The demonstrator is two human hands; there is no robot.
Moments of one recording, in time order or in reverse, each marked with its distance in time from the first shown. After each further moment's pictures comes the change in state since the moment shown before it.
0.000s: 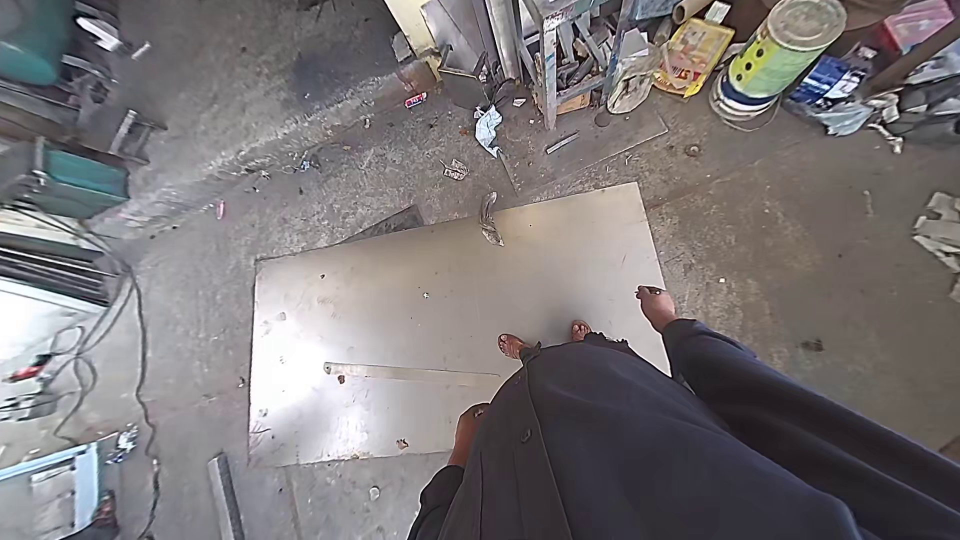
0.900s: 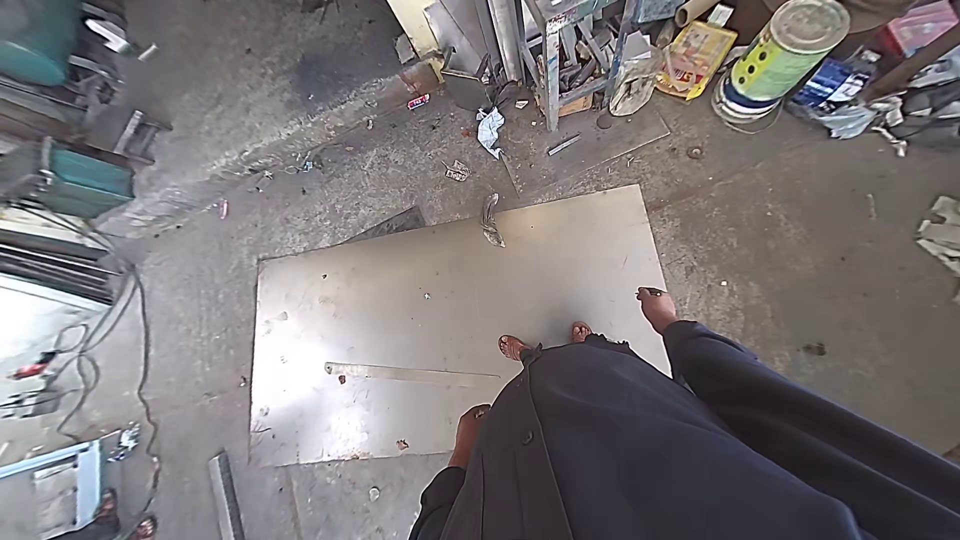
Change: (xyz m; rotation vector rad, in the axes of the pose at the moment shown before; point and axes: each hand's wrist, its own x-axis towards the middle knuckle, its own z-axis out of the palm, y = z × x) left_hand 0.003 -0.004 0.002 -0.013 -0.001 -0.003; right_hand 0.000 -0.003 0.000 0.022 -0.010 -0.011
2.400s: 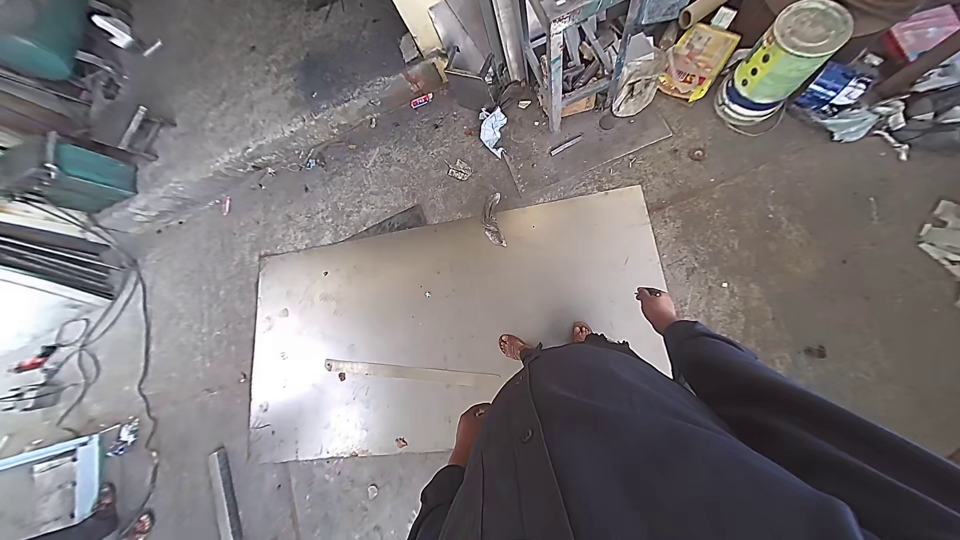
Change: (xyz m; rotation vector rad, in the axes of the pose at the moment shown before) left_hand -0.009 0.005 -0.003 0.022 -0.007 0.024; right_hand -0.004 -0.002 0.002 -0.019 -0.010 -0.014
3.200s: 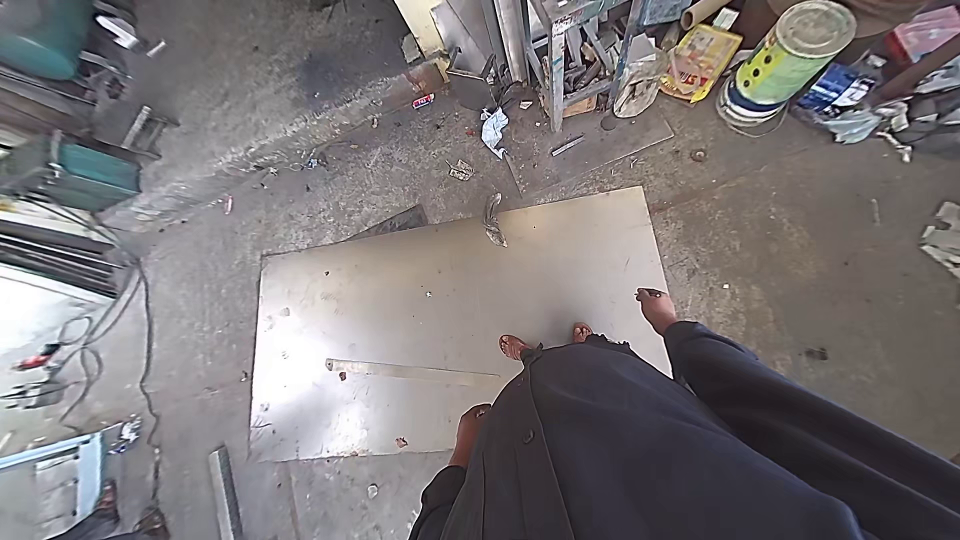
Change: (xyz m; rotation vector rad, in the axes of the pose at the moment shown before) left_hand 0.003 -0.003 0.003 -0.034 0.012 -0.030; right_hand 0.005 0.003 0.002 -0.004 -0.001 -0.019
